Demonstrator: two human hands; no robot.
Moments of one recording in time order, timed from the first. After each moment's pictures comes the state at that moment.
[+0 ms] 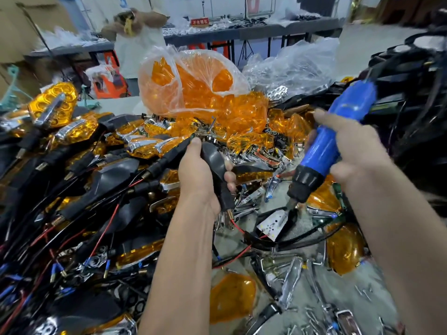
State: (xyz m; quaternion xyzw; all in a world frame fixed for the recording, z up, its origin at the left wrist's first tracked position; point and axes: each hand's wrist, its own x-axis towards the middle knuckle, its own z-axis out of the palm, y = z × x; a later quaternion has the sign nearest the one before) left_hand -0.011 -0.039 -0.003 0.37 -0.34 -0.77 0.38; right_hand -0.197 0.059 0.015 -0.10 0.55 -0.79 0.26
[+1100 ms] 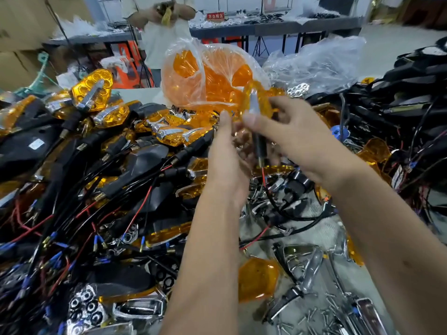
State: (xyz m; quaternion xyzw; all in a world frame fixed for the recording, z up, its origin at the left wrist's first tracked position) left_hand -0.002 -0.028 0.011 0.24 -0.40 -0.79 0.41; right_hand -0.114 0.025 0.034 -0.53 0.58 -0.57 0.25
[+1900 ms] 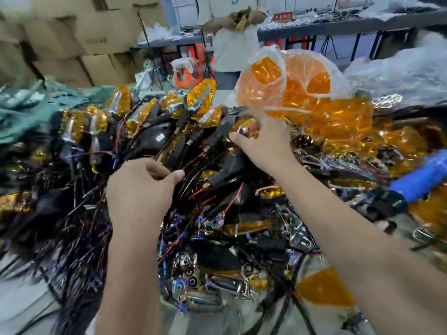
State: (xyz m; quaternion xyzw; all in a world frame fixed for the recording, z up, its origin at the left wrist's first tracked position) left_hand 0.245 -0.056 0.042 0.69 -0.63 -0.12 0.35; right_hand 0.019 -0.097 0.027 -0.57 0.69 -0.43 0.08
